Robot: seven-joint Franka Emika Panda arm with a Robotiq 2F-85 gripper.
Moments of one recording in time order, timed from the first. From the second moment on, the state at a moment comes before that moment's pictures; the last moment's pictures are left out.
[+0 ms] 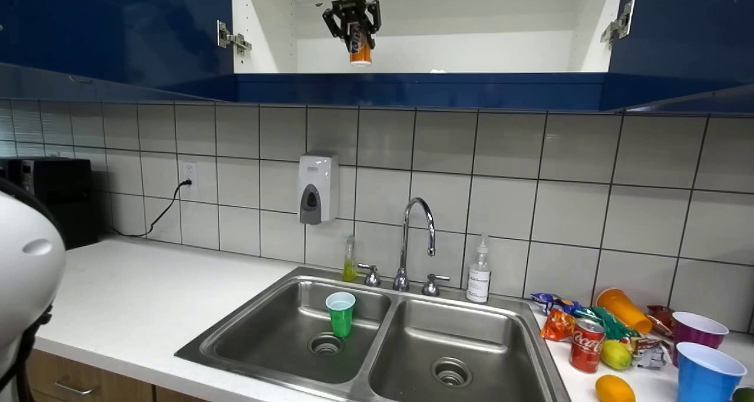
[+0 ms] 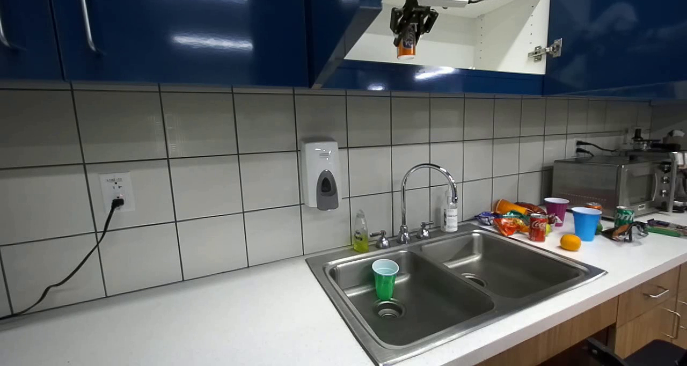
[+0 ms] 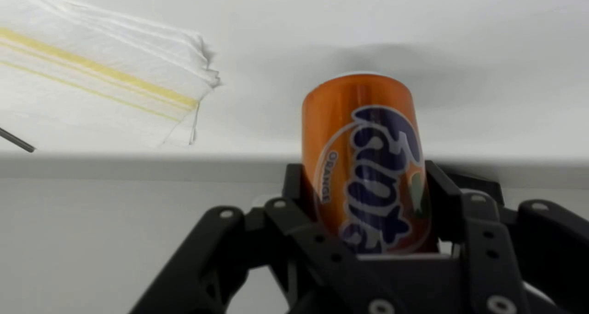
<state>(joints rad) 0.00 0.07 -0.09 -1.33 -0.05 2.20 -0.08</state>
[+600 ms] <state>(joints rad) 0.00 -0.08 -0.09 -1.50 -0.05 2.22 -0.07</state>
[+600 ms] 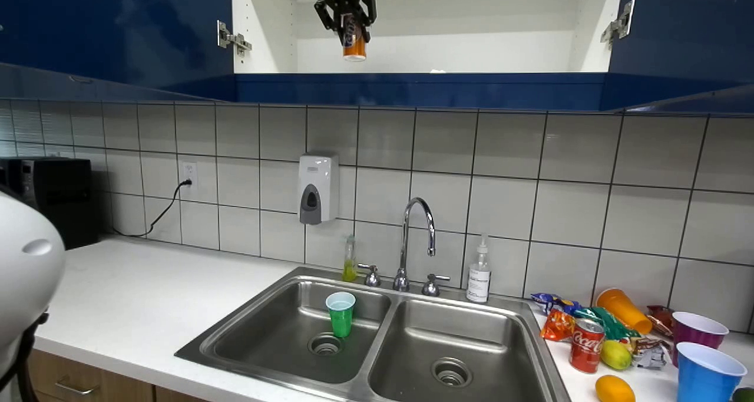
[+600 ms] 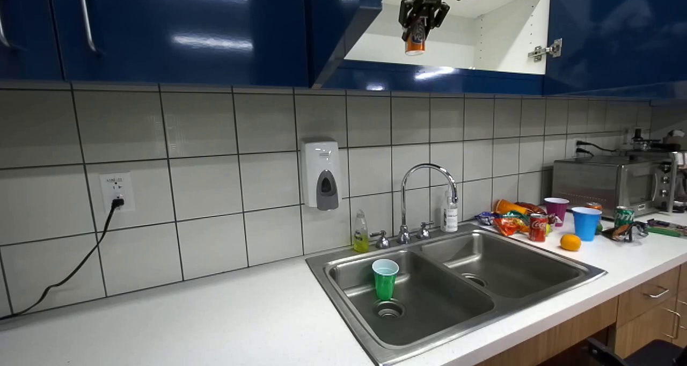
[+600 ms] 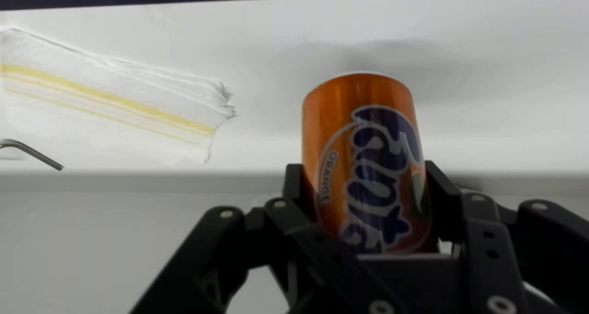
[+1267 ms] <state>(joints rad) 0.00 -0.26 -0.08 -1.71 -0.06 2.22 -0.07</state>
